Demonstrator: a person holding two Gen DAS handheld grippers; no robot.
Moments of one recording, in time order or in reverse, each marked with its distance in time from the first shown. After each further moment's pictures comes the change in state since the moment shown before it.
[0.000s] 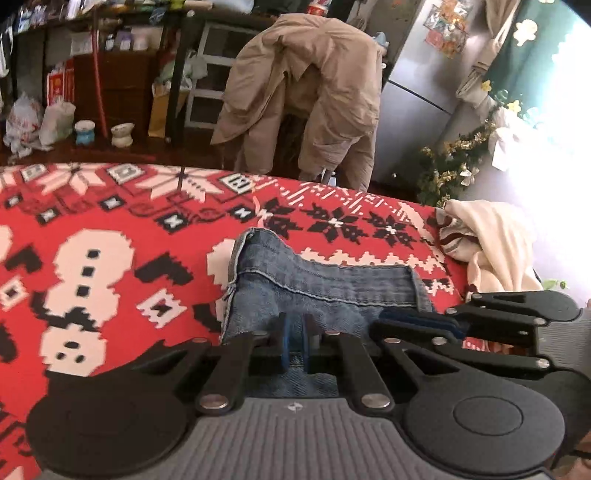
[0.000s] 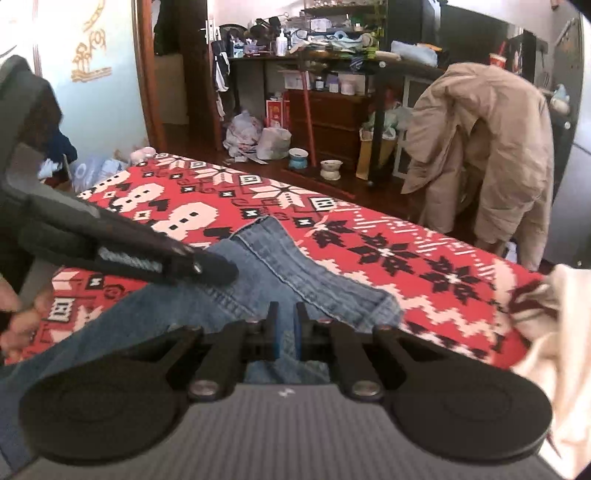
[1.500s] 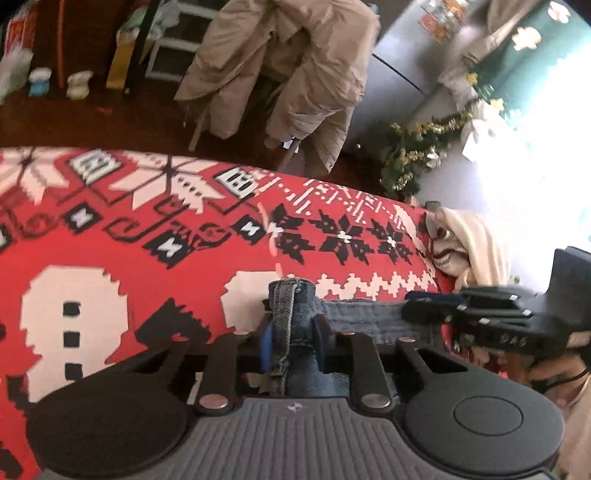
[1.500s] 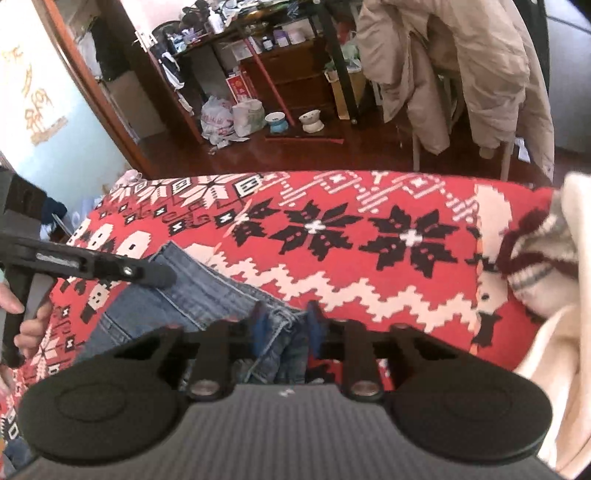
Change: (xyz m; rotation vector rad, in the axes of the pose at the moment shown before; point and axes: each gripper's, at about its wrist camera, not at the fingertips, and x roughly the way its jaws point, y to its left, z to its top) left arm 0.033 0.058 0.063 -0.047 0.160 -0.197; right arm 0.036 -0.114 0.009 0.319 0.116 0.110
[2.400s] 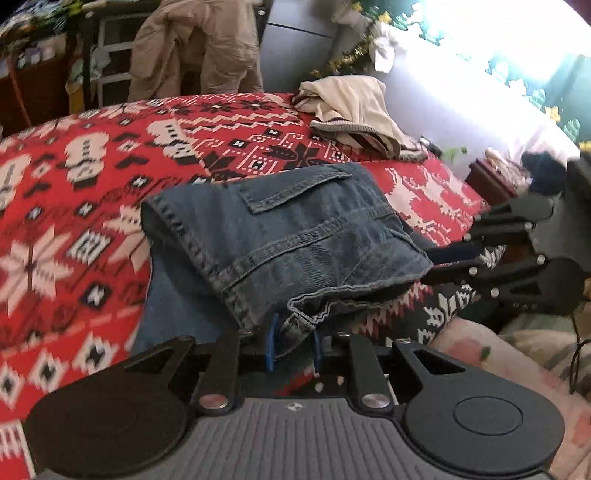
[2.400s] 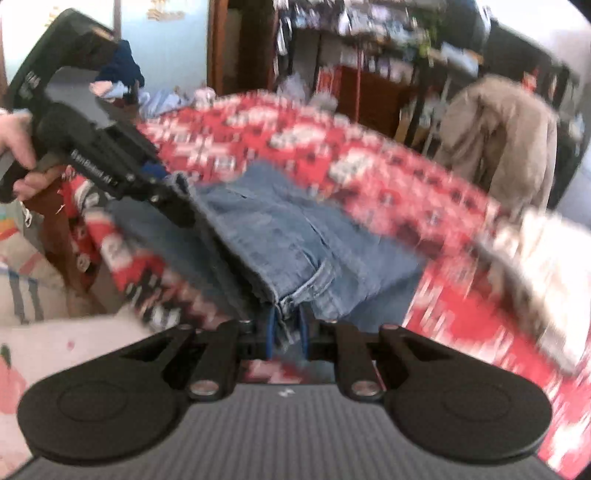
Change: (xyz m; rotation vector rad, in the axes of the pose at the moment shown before) left arm -0.174 -0.084 -0.265 0.292 0.033 0.026; right arm -0.195 0.214 -0.262 -0.485 0.037 -0.133
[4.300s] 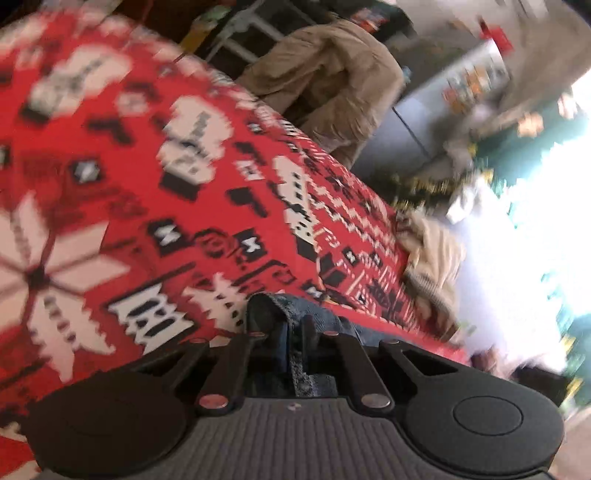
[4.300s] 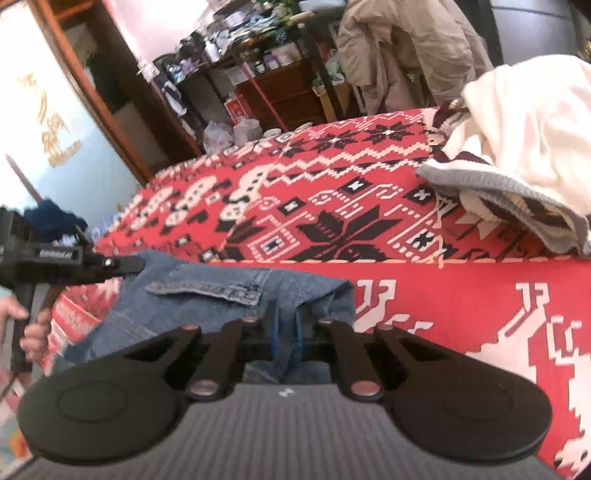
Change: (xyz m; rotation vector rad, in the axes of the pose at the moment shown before) left arm 0.037 0.159 0.050 -0.640 -0.220 -0.094; right arm 0.082 -0.156 0.013 0.592 -0.124 0.104
